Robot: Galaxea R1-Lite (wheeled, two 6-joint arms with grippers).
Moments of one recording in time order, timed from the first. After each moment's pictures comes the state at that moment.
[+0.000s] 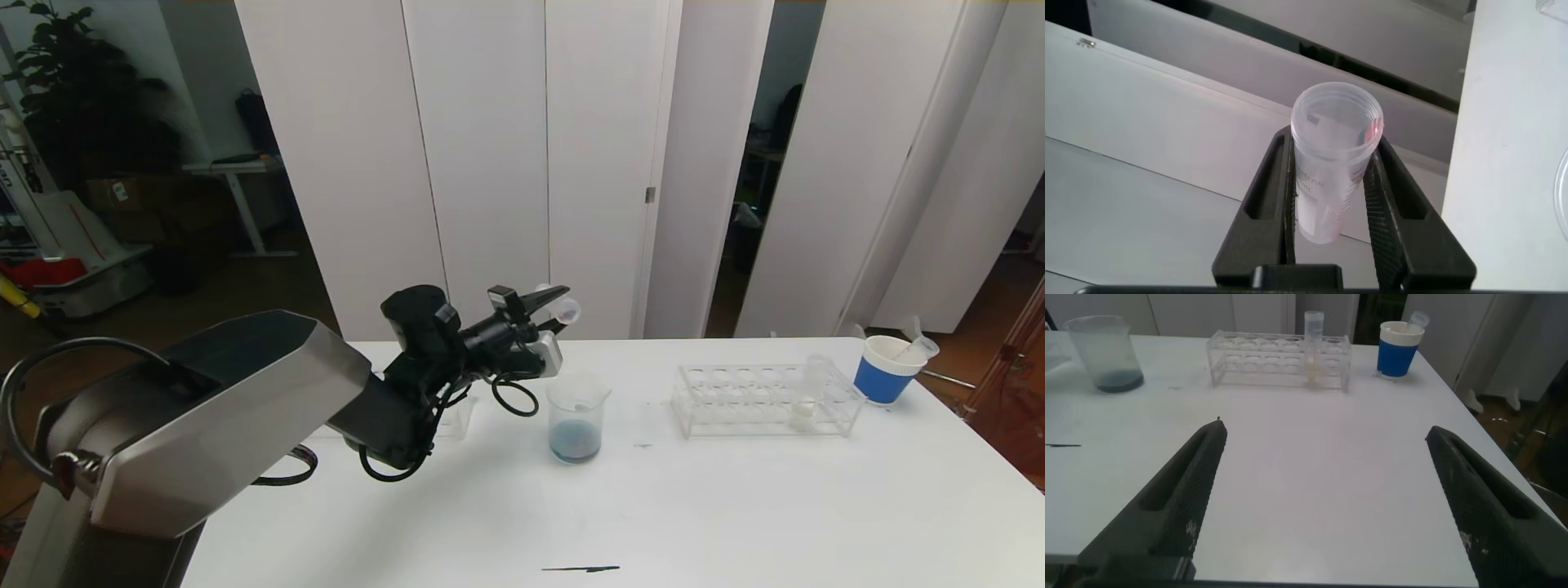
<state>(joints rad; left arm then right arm) -0.41 2.36 -1.26 -1.28 -0.51 1.13 0.00 0.00 0.00 0.00 0.00 -0.01</state>
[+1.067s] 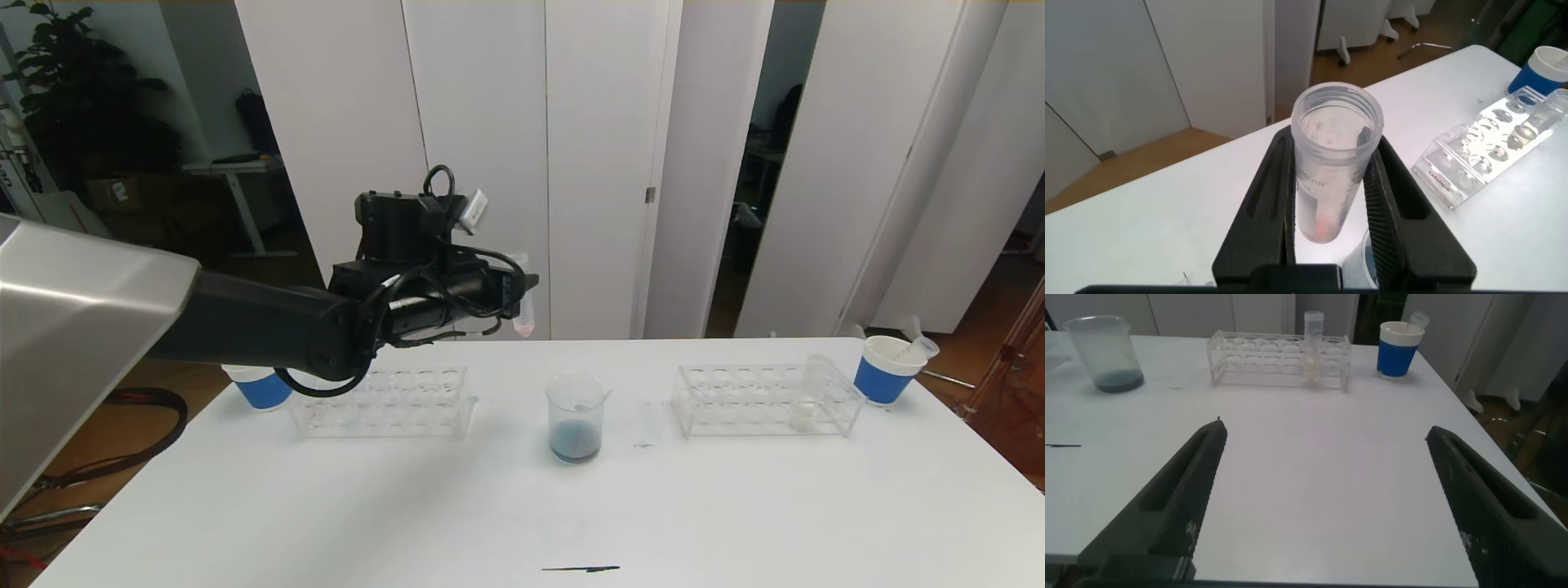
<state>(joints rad) -0.40 2.07 -1.41 -0.46 -0.19 -0.07 0.00 0.00 0.00 0.00 0.00 -0.01</state>
